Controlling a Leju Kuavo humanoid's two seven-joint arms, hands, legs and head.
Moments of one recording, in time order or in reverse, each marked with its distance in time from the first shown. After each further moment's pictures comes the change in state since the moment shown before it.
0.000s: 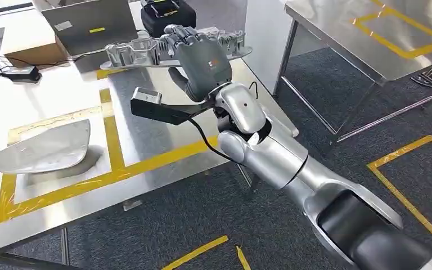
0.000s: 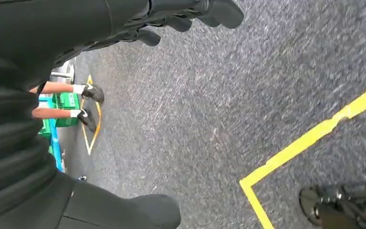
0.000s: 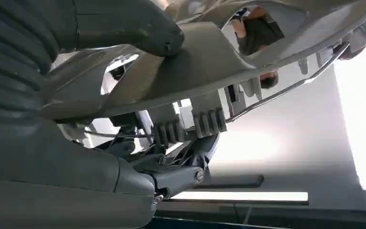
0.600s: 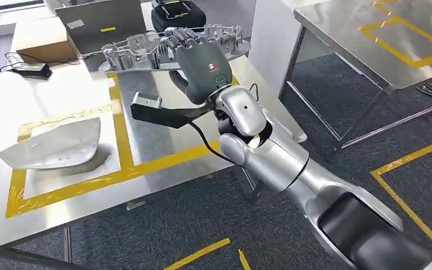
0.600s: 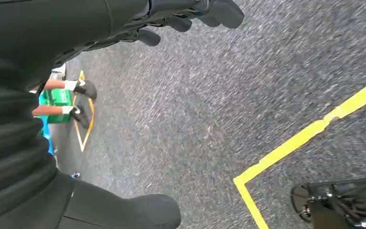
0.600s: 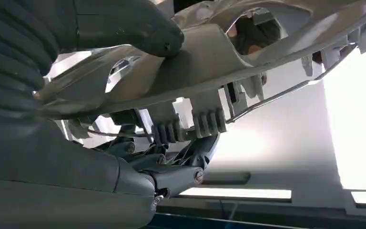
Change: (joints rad) left arm 0.000 -0.001 0.005 0.000 -0.003 0.000 -0.010; right arm 0.014 0.000 -0.003 -0.014 0.025 0.016 -0.001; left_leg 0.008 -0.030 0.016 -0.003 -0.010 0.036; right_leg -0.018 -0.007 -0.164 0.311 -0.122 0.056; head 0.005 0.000
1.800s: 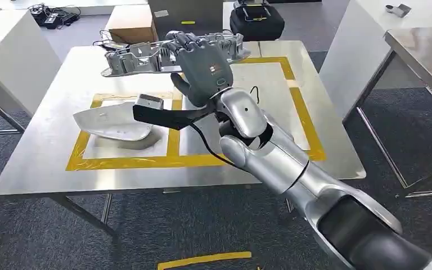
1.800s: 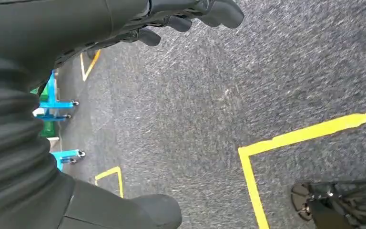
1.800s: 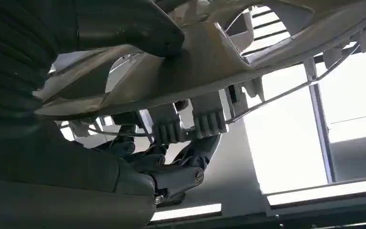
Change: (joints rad) left arm 0.001 0.000 0.003 -0.001 -0.006 0.000 -0.005; right arm 0.016 -0.003 -0.025 -0.014 0.006 0.022 0.008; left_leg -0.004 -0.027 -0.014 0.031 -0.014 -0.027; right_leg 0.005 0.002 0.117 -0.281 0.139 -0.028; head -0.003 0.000
